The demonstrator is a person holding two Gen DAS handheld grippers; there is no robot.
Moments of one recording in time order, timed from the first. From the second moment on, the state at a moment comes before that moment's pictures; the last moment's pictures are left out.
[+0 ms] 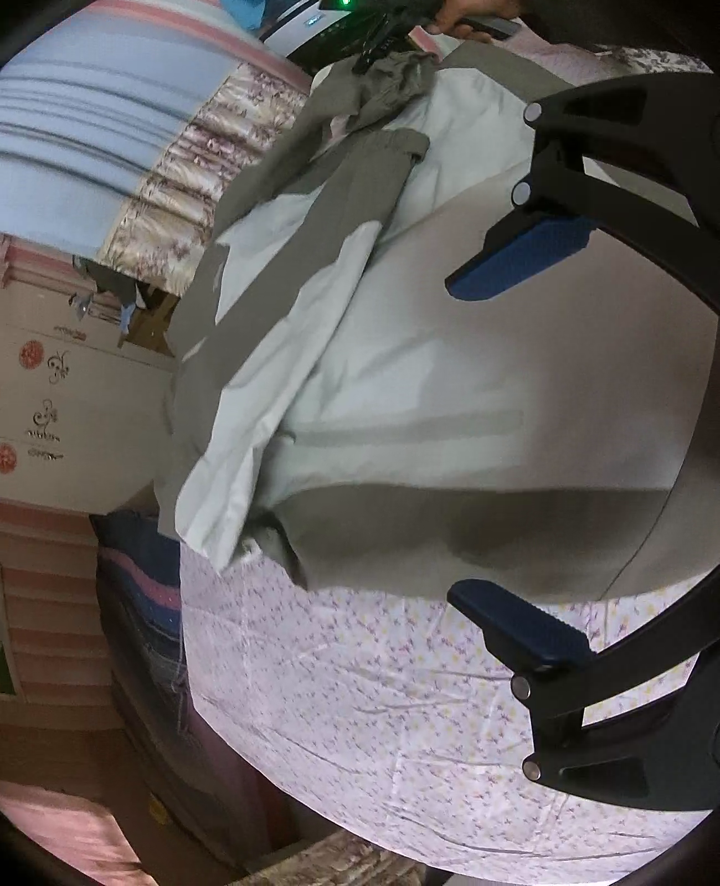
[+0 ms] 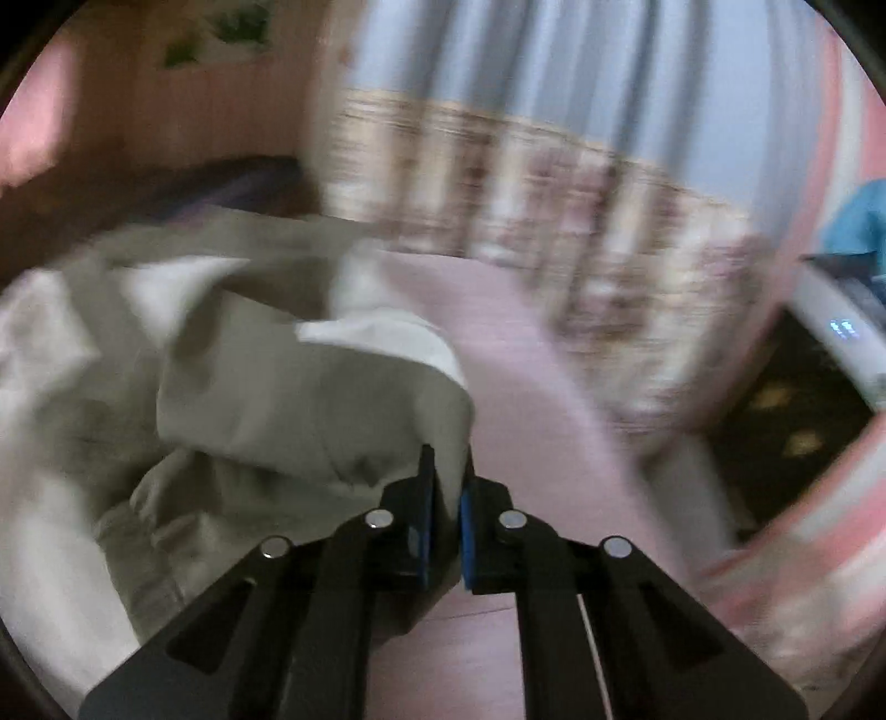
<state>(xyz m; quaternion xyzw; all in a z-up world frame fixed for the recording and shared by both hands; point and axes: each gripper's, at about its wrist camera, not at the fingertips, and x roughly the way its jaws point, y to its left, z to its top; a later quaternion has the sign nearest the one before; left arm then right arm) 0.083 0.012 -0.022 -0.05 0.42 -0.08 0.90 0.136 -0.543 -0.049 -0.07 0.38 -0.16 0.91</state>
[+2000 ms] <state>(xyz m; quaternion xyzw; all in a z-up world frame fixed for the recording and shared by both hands) 0.335 -0.019 -0.026 0.09 0.40 0.01 0.91 0.322 -0.407 -0.069 -0.17 0.35 0.05 0.92</state>
